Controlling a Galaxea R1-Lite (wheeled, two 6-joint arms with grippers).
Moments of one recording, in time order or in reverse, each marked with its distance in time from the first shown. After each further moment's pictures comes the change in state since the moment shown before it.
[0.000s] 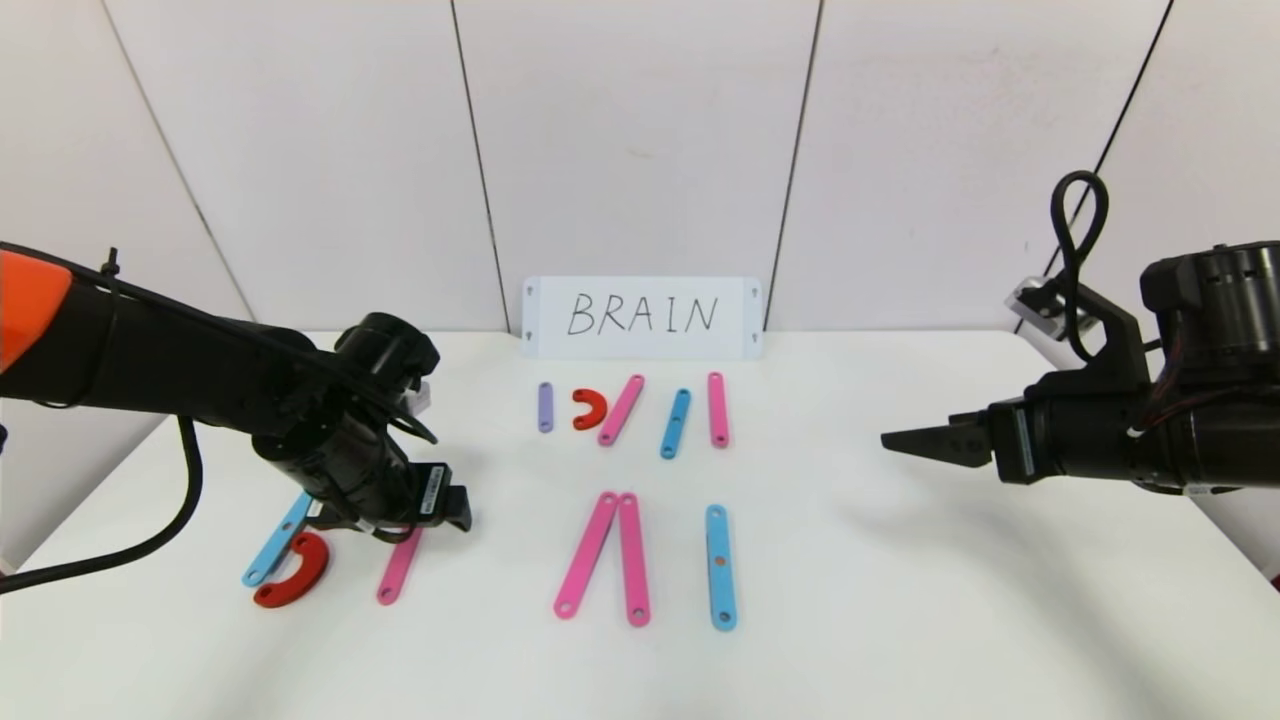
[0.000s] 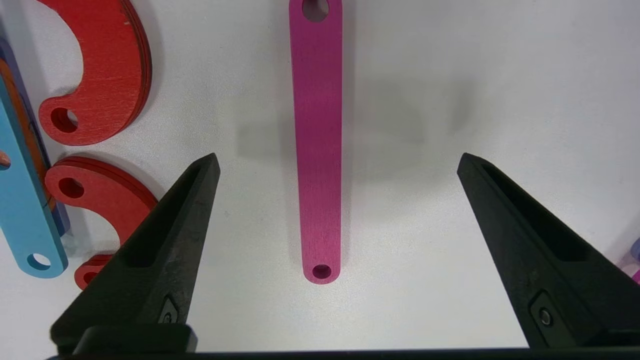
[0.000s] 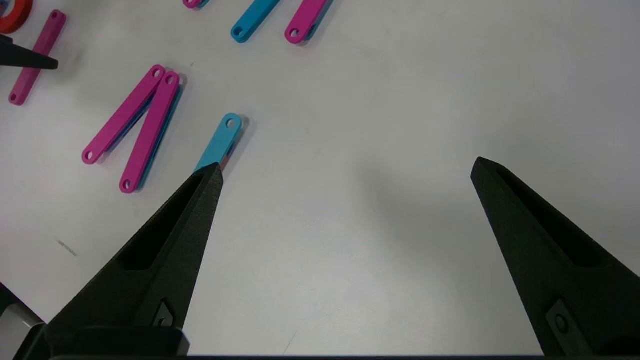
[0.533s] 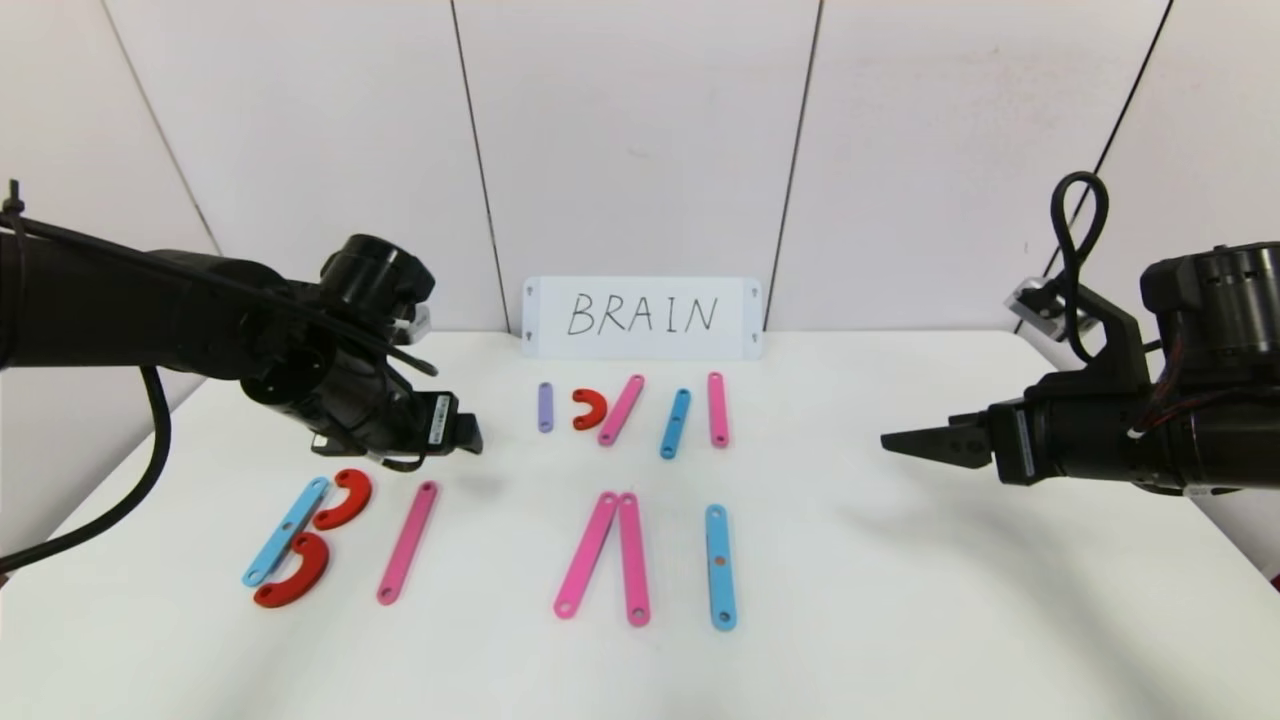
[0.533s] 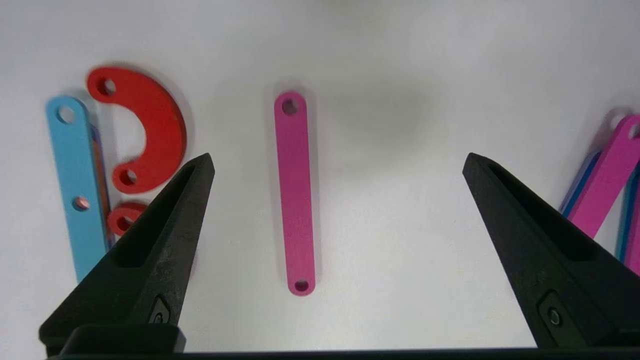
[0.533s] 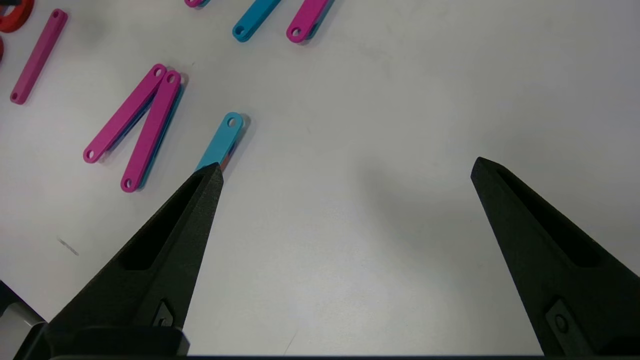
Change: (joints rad) left arm -0.025 -0.053 -0.146 0.003 0.060 0.009; right arm 0.001 -0.001 0.002 0.000 0.000 0.001
